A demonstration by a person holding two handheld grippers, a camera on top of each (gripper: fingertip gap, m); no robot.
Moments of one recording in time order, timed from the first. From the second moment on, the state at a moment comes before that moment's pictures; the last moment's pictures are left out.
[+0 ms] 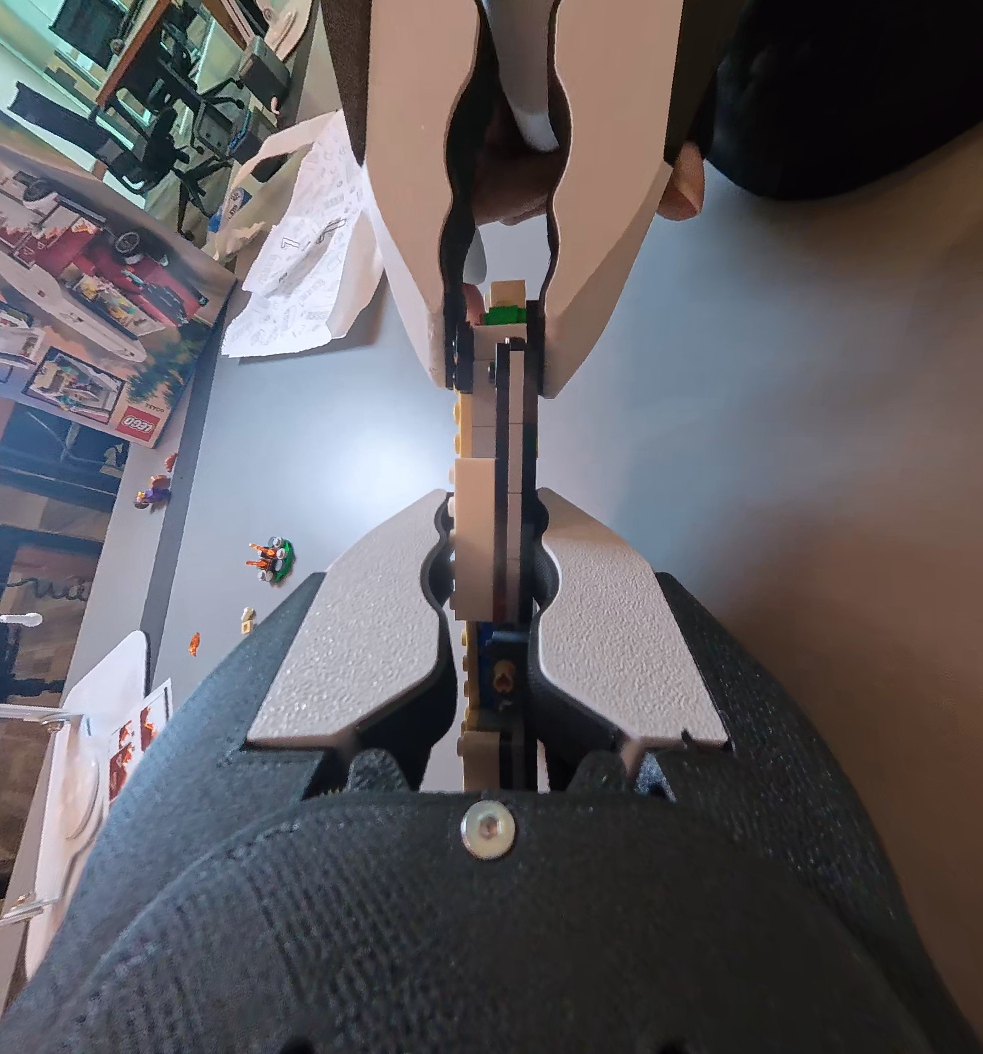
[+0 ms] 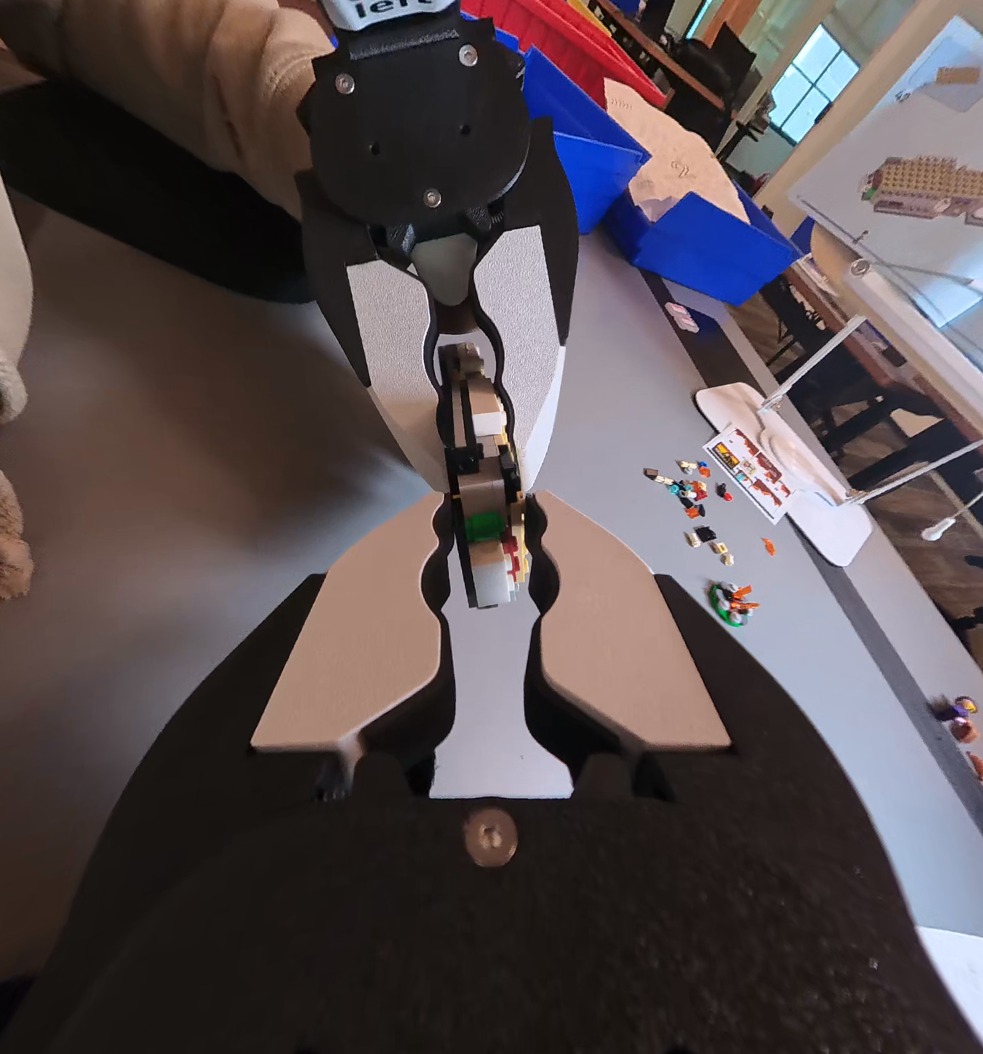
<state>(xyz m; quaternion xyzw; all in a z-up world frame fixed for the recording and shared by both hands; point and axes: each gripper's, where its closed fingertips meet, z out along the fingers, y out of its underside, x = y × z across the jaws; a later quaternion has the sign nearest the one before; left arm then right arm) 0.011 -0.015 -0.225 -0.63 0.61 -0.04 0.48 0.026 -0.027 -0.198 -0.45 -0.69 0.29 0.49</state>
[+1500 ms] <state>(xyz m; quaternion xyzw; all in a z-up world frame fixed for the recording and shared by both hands) 0.027 -0.037 -0.210 -0.57 0.61 -0.09 0.54 0.034 -0.052 -0.185 -0.40 -0.72 0.27 0.51</state>
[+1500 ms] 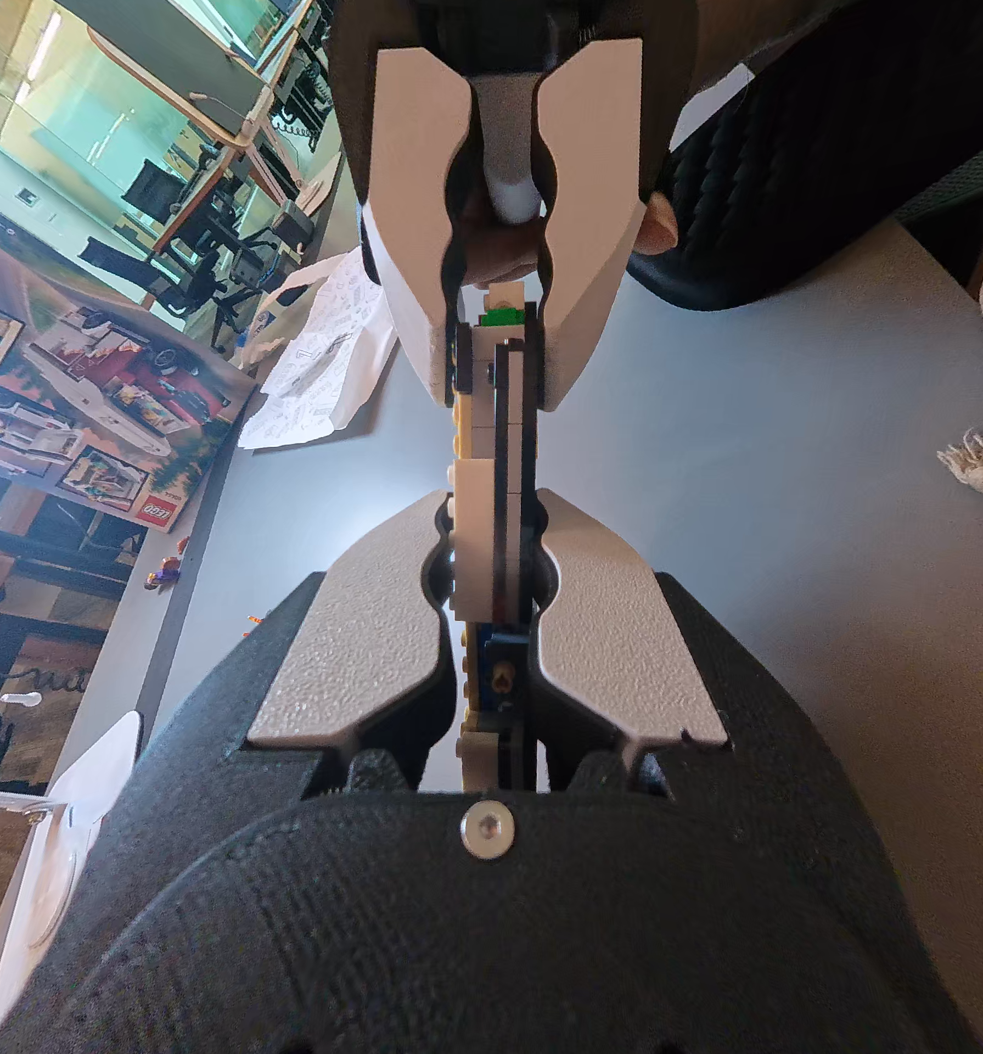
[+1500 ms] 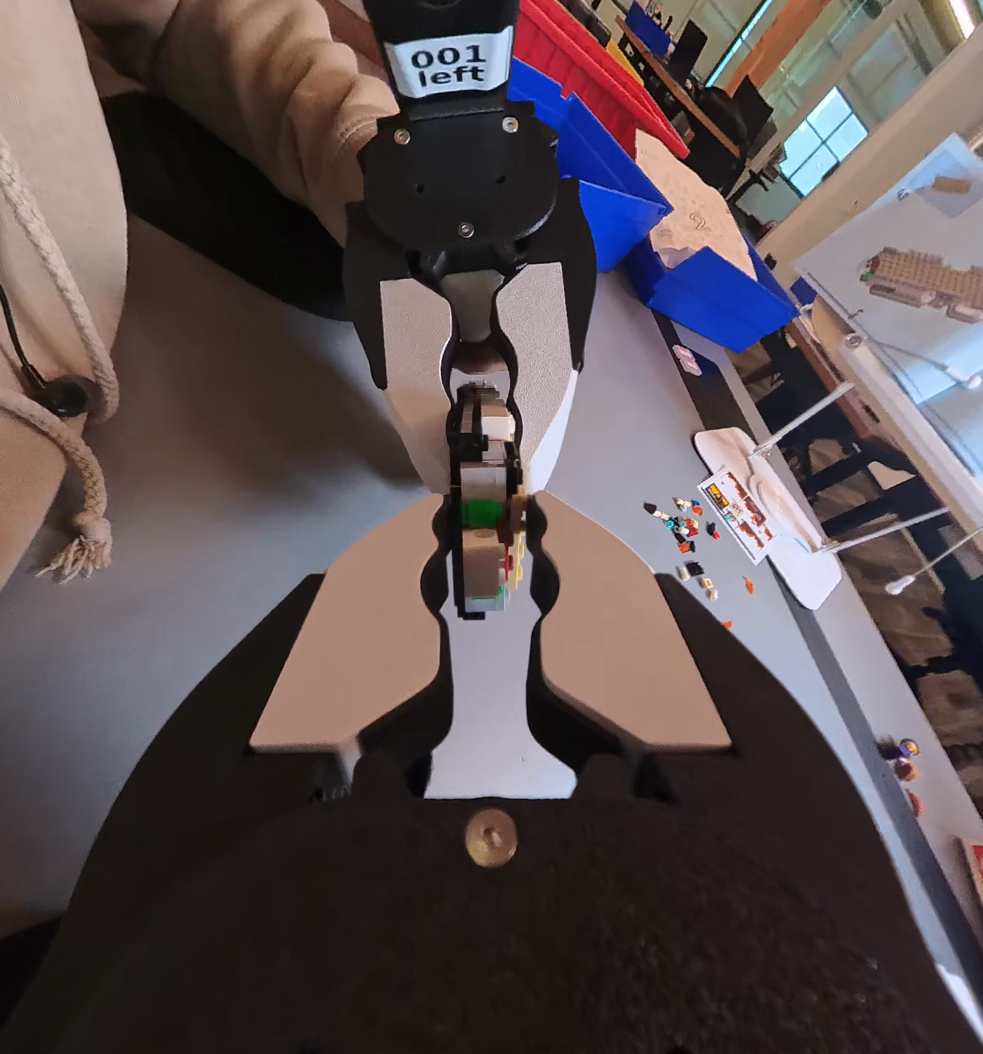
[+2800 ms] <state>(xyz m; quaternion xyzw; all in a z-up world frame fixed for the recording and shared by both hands) 0.016 -0.027 -0.196 -0.54 0.61 -0.05 0.58 0.012 -0.043 -0.179 -0.44 -0.71 0.20 0.51</state>
